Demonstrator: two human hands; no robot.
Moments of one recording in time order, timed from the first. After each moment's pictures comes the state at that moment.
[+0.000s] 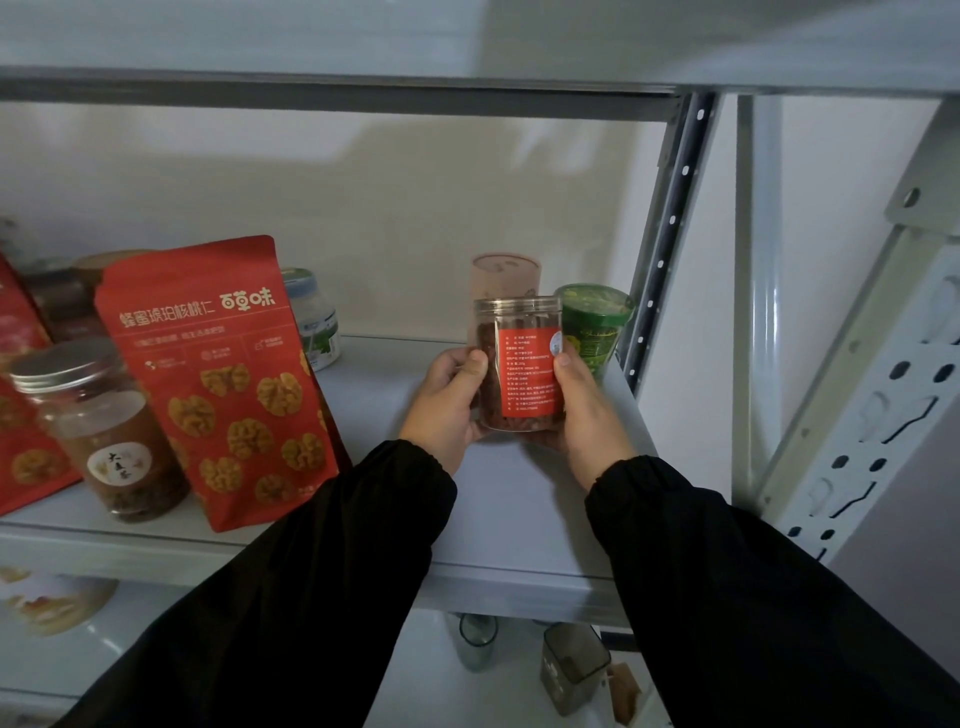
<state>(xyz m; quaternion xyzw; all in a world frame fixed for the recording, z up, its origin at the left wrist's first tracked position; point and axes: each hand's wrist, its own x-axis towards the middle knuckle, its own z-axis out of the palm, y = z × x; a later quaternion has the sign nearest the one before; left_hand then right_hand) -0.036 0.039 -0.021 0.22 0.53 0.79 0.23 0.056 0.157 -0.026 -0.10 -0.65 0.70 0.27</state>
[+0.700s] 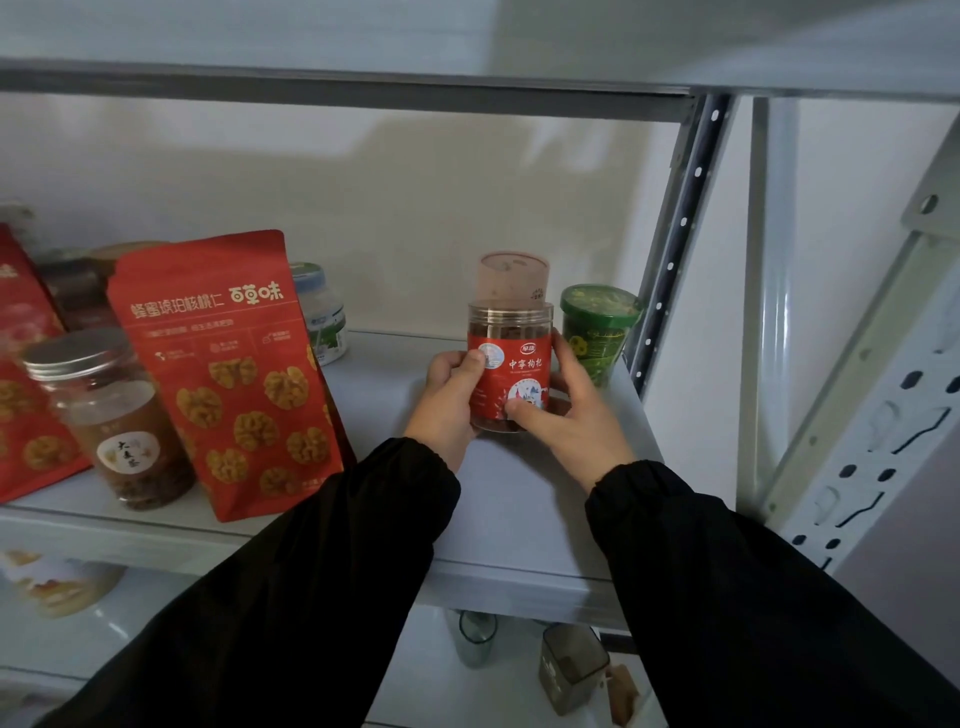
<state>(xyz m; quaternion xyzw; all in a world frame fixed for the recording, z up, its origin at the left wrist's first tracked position) -0.035 0.038 -0.018 0.17 0.56 0.78 0.23 0.064 0.158 -0.029 -0.10 -0.78 0.54 0.29</state>
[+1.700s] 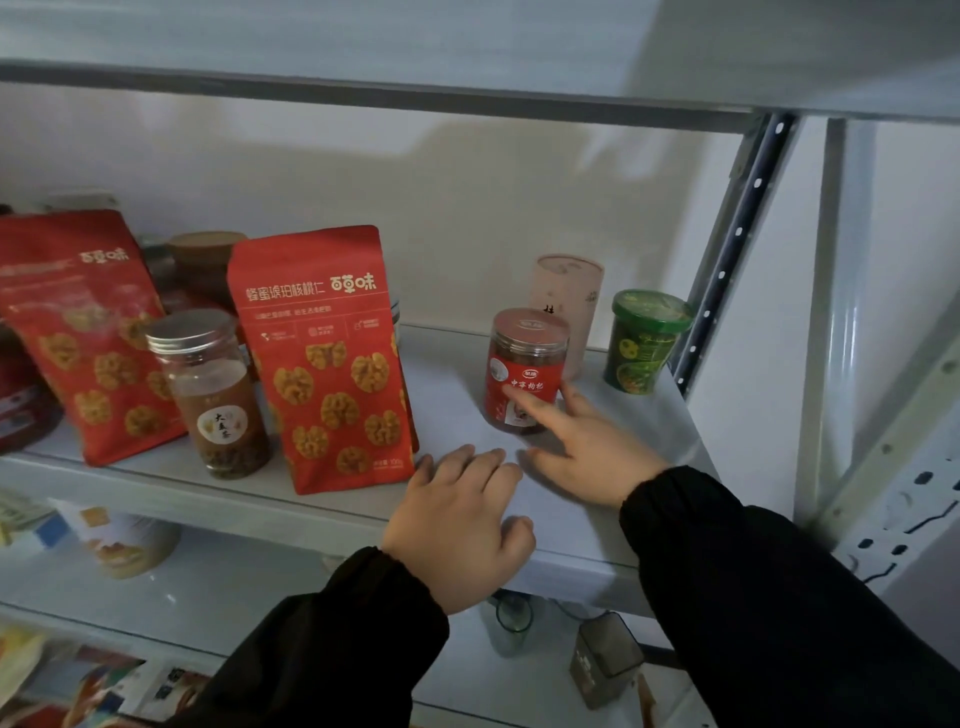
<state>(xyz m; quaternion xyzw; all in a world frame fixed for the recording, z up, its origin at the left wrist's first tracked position) 0.017 -0.075 -0.062 0.46 0.88 0.10 -0.06 0.059 0.129 -0.022 -0.05 -0.98 0.17 0.05</state>
